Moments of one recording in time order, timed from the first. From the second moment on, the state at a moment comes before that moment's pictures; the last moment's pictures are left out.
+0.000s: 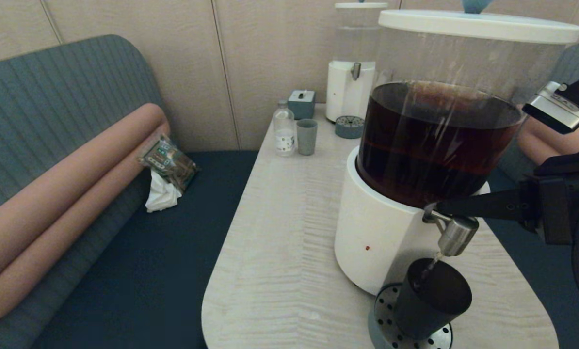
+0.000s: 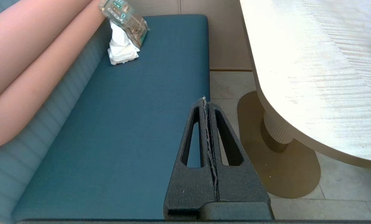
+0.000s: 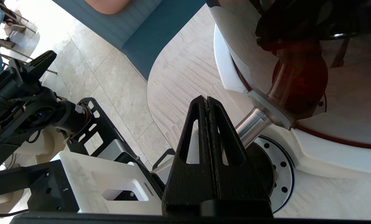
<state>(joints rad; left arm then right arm) 0.00 0.00 -0.01 0.00 -0.01 0.01 0.35 1.35 -1.12 0.29 0.59 0.10</state>
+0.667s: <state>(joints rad) 0.00 0.00 -0.01 0.00 -0.01 0.01 0.26 1.31 -1.10 0.26 0.58 0.11</state>
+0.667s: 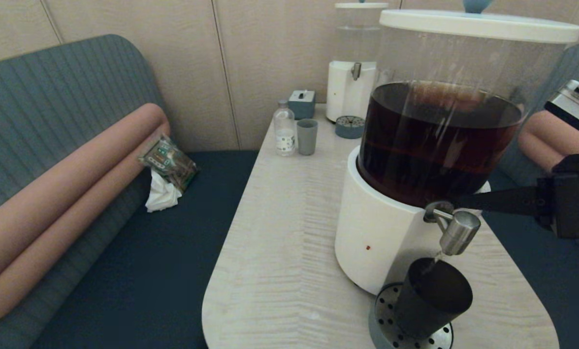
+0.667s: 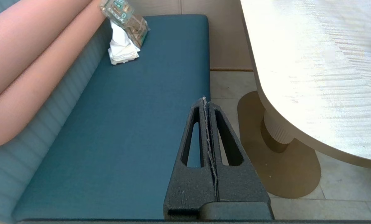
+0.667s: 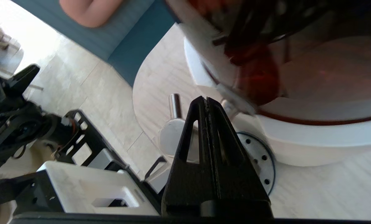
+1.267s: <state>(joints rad) 0.00 0.00 -0.01 0.00 -0.01 0.01 0.10 1.08 -1.00 0.23 0.48 0.12</state>
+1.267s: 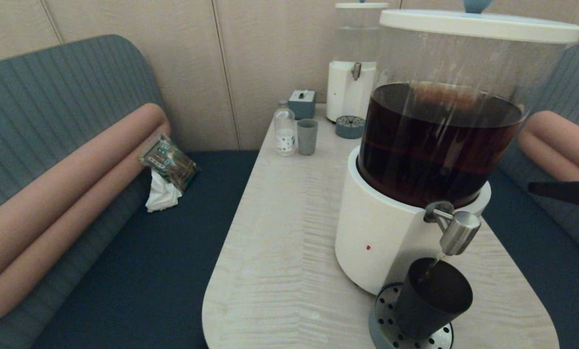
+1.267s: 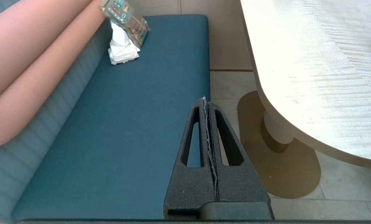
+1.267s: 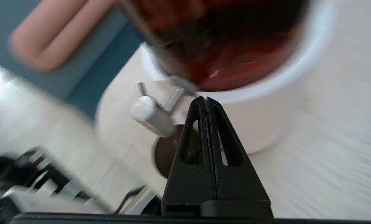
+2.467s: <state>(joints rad) 0.00 0.00 -0.01 0.00 -0.01 0.01 0.04 0.43 -0.75 0.24 0.19 0.04</state>
